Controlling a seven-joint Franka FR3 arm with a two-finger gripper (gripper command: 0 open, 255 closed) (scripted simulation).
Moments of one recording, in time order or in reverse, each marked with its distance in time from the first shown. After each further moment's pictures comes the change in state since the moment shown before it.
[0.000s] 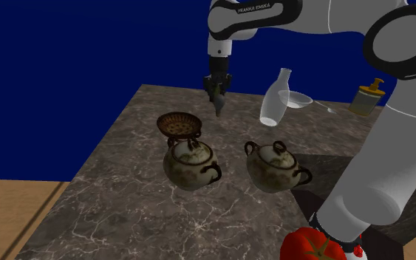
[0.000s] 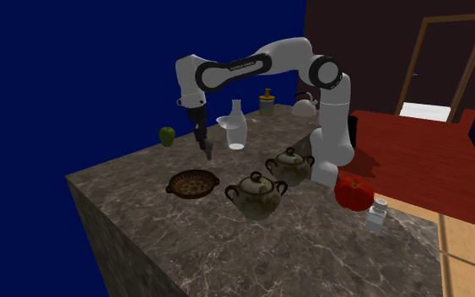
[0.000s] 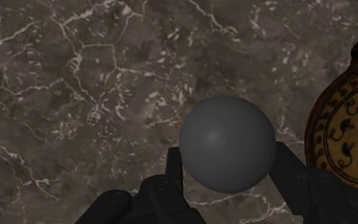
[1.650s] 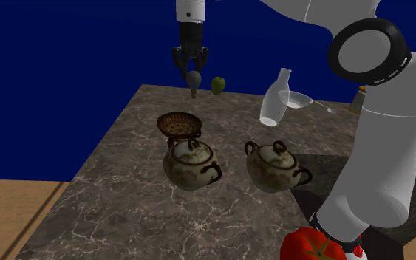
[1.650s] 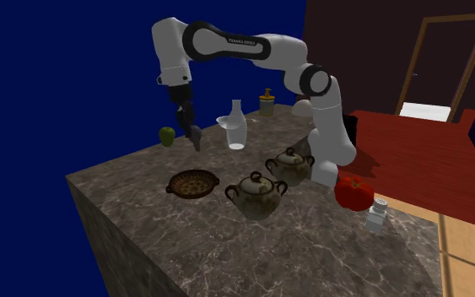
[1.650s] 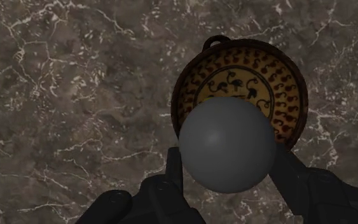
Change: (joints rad) arm 0.121 0.200 0.086 0.522 0.013 -0.317 0.211
